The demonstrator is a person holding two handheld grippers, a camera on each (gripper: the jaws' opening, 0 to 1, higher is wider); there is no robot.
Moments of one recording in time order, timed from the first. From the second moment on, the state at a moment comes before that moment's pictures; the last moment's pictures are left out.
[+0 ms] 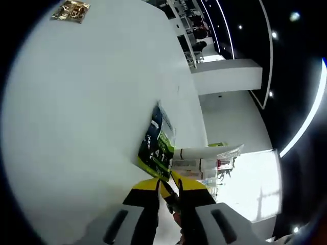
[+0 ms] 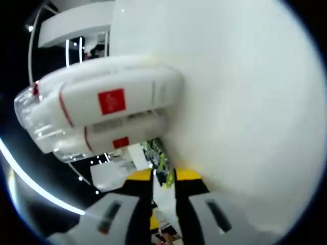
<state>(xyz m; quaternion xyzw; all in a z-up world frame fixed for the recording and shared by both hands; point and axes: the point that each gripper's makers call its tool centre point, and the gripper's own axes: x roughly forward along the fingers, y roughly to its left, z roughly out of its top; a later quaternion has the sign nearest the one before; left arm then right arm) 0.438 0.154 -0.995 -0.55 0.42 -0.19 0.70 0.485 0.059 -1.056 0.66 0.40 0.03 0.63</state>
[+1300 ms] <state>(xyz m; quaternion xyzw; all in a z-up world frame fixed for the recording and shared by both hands) 0.274 0.392 -1.014 0.01 0.46 -0.18 0.87 0.315 0.115 -0.909 0.35 0.30 0.37 0.81</state>
